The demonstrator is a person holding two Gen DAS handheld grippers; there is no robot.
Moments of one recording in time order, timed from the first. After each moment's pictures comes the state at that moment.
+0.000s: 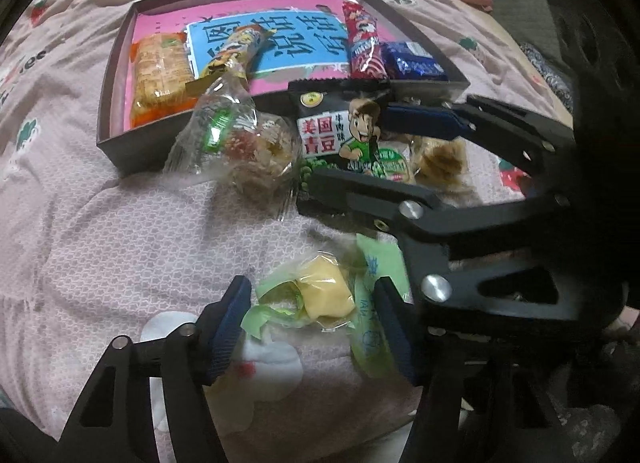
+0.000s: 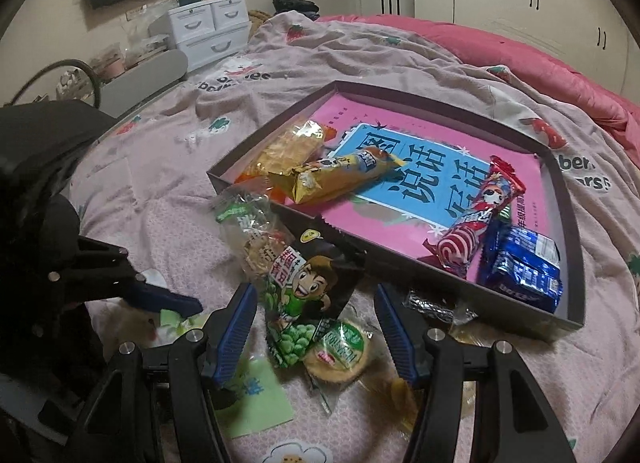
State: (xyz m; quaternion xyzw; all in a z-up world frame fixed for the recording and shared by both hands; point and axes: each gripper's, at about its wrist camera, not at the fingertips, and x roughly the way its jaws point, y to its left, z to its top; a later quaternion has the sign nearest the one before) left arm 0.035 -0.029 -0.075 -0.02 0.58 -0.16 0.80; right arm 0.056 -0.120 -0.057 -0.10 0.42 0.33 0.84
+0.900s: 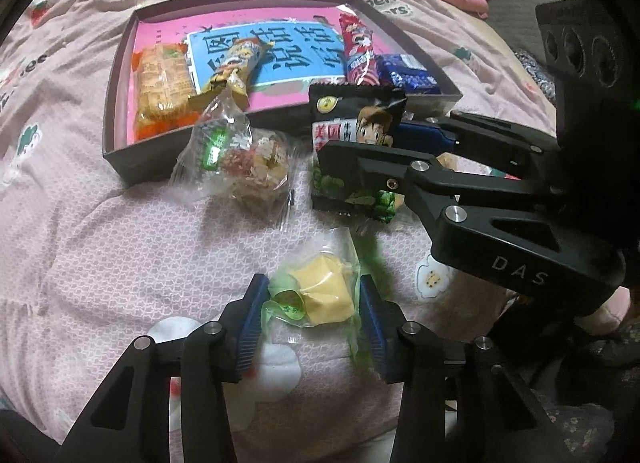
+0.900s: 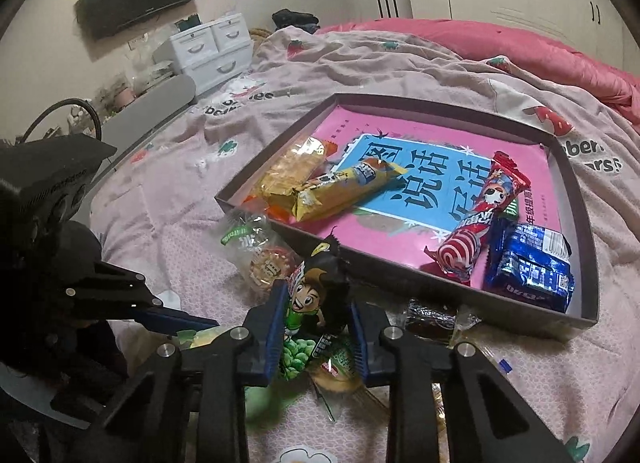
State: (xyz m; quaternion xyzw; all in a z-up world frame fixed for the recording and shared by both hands) left arm 0.038 -0.025 -0.065 -0.03 0.57 -0.17 0.80; right arm 0.062 -0.141 -0.048 -0.04 0.41 0.36 0.84
